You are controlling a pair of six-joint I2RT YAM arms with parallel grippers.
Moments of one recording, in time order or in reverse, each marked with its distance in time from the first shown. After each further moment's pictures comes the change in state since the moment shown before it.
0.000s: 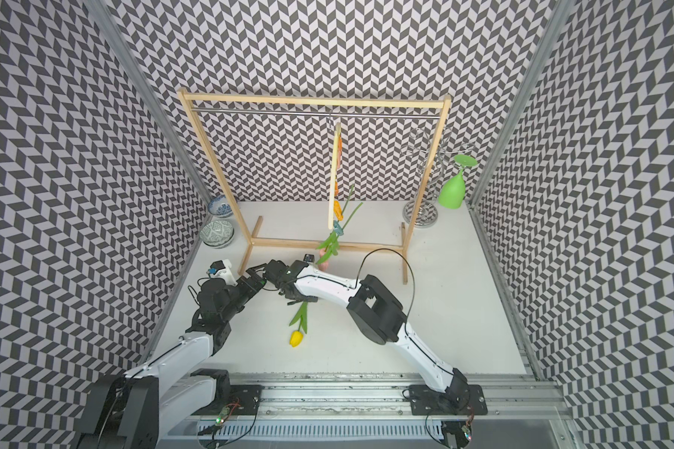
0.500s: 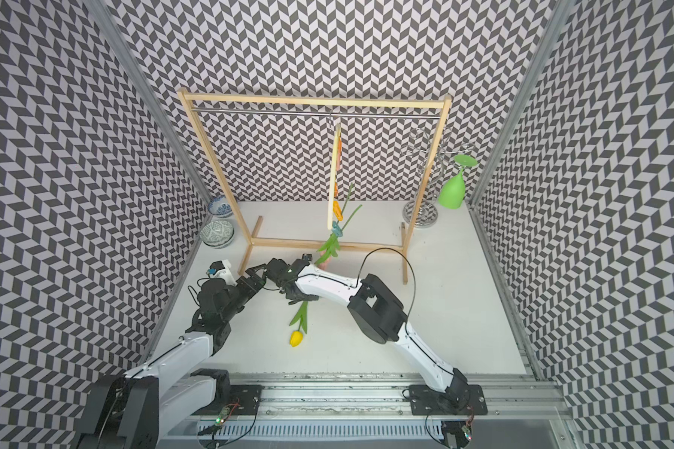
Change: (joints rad) left arm 0.000 0.000 0.000 -0.005 -0.013 0.000; right arm -0.008 0.000 -0.001 0.005 -0.047 -0.068
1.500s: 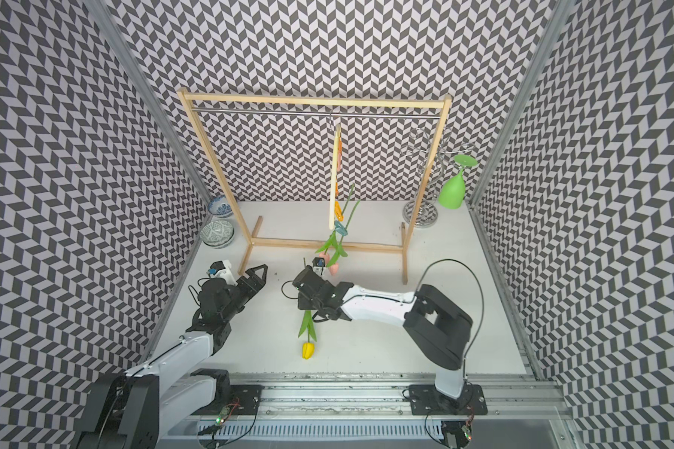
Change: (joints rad) left arm 0.000 0.009 0.001 0.000 0.006 0.000; right arm 0.015 -0.648 -0.887 0.826 -0.114 -0.178
